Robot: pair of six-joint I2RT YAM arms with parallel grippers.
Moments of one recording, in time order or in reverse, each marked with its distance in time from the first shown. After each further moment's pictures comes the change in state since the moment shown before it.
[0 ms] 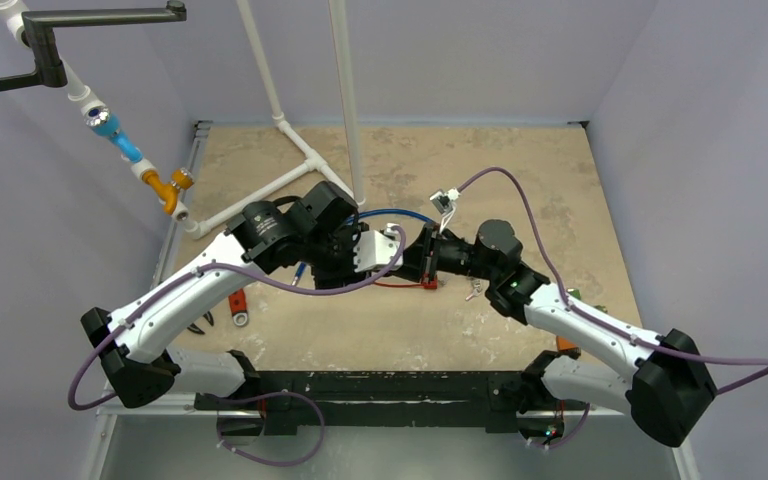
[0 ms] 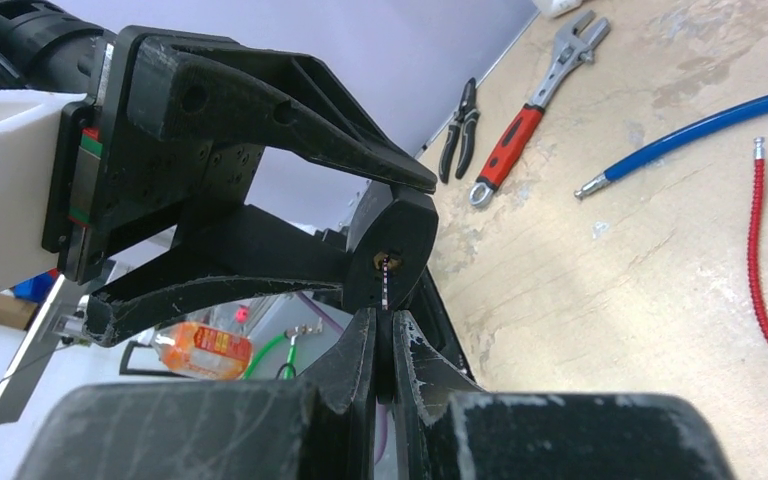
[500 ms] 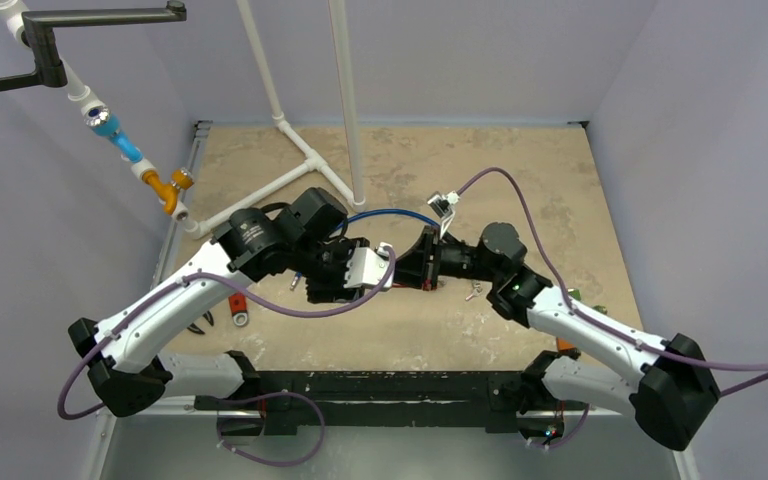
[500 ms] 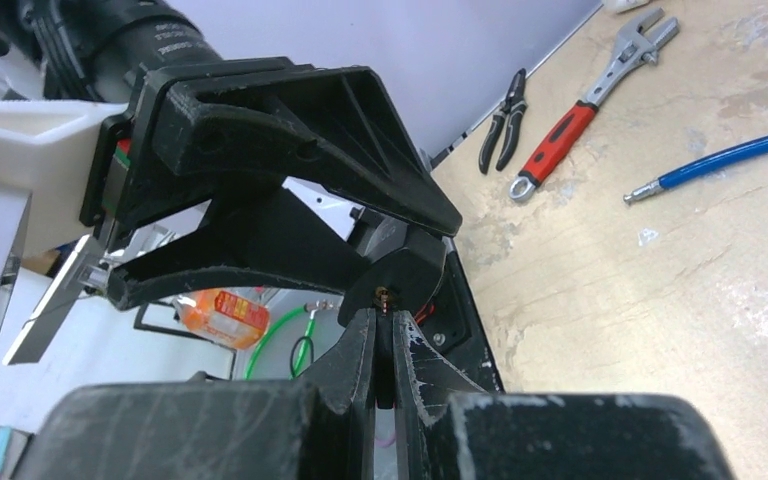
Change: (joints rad) left arm -0.001 -0.050 -0.021 -0.048 0.153 0.146; right arm 0.018 -0.004 0.000 0.057 -0.085 -0.004
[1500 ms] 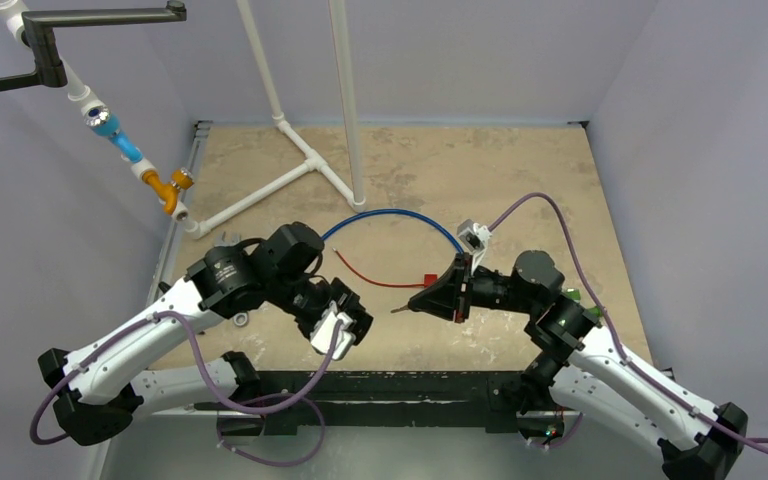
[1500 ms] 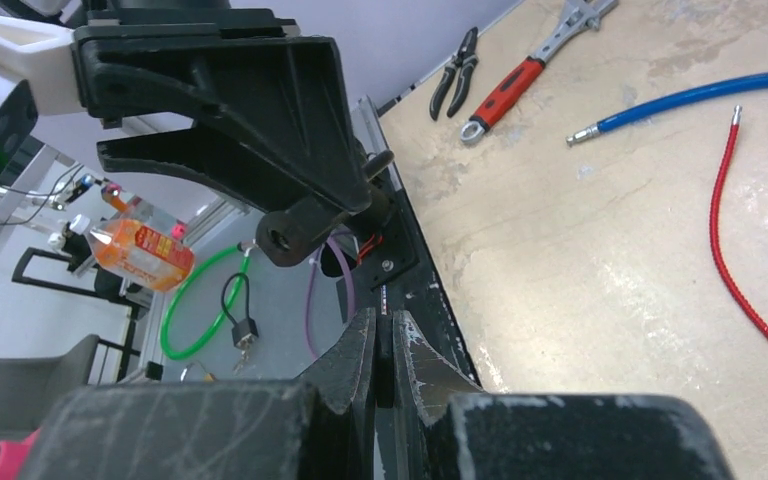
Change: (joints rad) left arm -0.036 -0.248 -0.274 0.138 0.343 0.410; right arm 0.015 -0.423 -0.069 -0.461 0.063 -0.264
